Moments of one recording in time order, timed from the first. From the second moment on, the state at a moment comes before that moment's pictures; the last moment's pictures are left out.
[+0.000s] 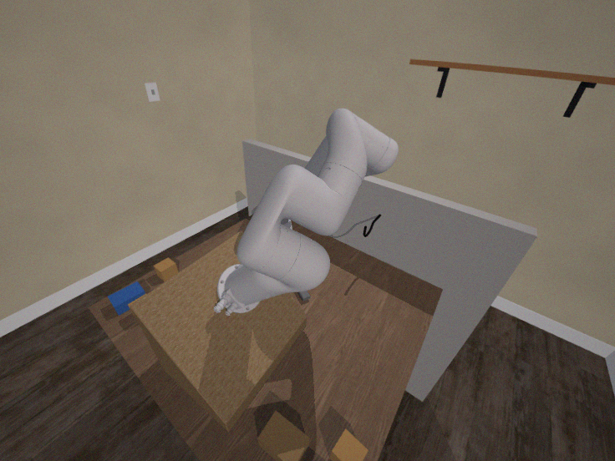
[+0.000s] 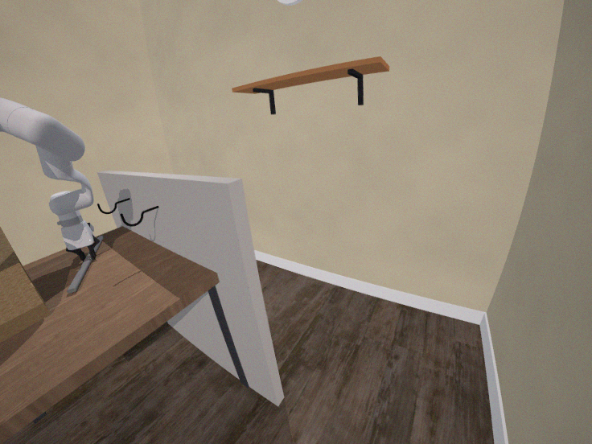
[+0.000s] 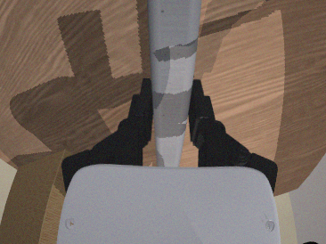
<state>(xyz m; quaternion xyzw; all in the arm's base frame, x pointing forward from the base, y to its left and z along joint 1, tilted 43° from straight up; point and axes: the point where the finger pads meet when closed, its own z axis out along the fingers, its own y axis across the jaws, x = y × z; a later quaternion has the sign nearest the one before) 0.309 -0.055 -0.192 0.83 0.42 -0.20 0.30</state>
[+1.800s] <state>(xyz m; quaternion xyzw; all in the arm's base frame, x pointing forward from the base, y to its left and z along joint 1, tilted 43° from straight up) 0.311 -0.039 -0.175 0.83 0.42 -0.20 0.30</state>
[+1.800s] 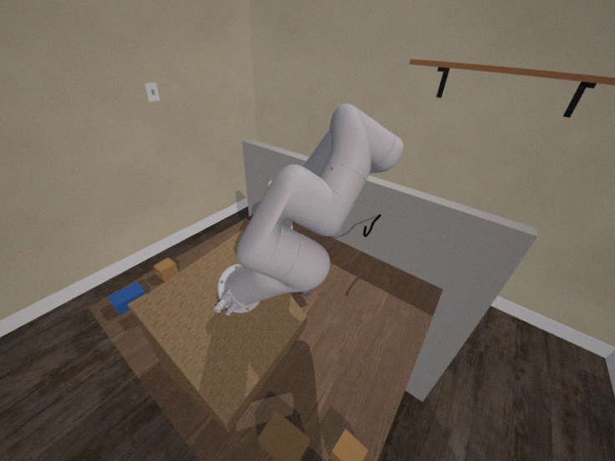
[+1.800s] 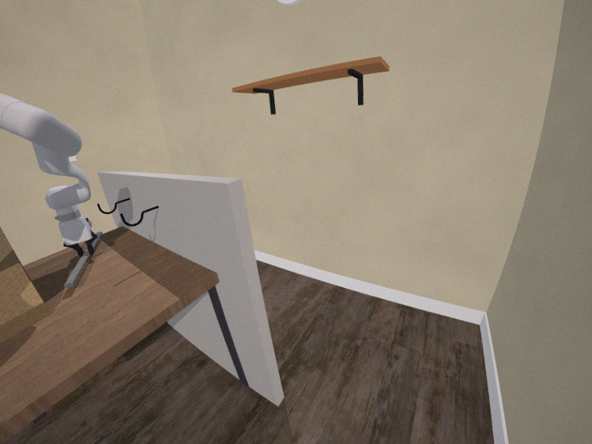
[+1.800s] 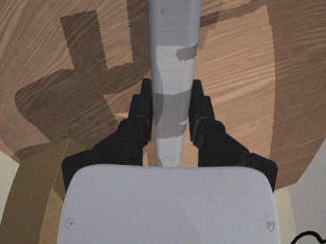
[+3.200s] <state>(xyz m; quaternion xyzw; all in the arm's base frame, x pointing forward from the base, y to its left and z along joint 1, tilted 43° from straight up) 0.313 -0.022 -0.157 0.83 0.42 -0.20 0.30</state>
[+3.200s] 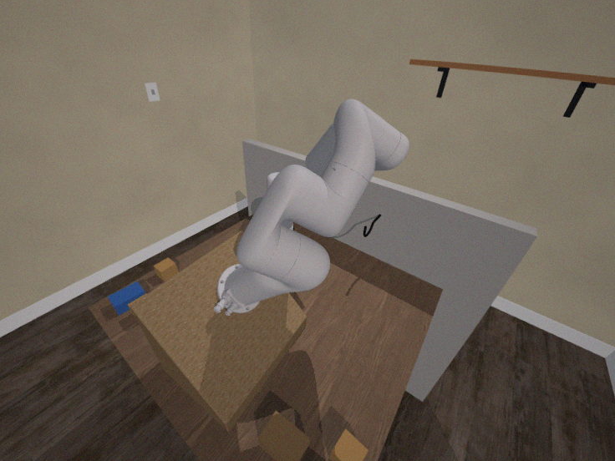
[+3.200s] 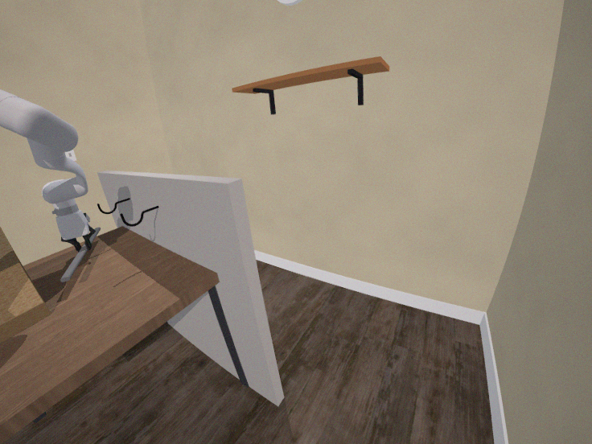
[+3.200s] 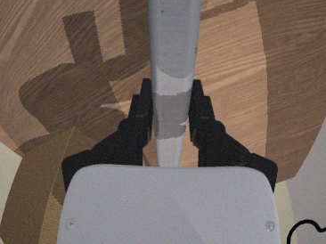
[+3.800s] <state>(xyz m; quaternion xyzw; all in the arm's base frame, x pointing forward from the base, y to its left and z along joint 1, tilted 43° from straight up) 0.314 -0.015 -0.149 0.83 0.42 -0.20 0.30</state>
